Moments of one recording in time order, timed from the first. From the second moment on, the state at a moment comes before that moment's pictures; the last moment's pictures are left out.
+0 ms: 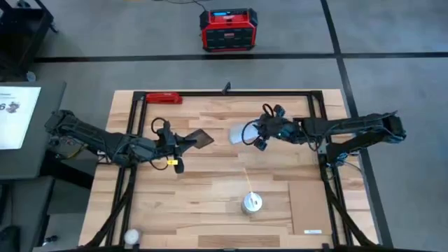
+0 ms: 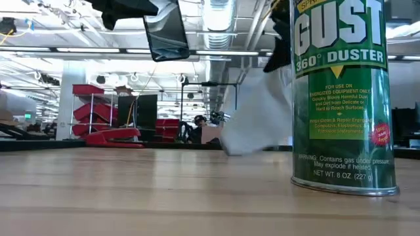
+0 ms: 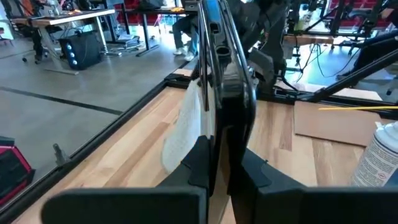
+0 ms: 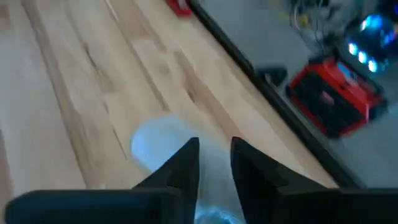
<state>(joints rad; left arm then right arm) -0.32 0.92 0.67 0.01 -0.69 -0.16 -0.04 1.25 0.91 -0.29 0.54 0.10</state>
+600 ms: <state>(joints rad) -0.32 0.92 0.67 -0.02 -0.69 -0.16 0.32 1.25 1.10 -1.00 0.47 0.44</state>
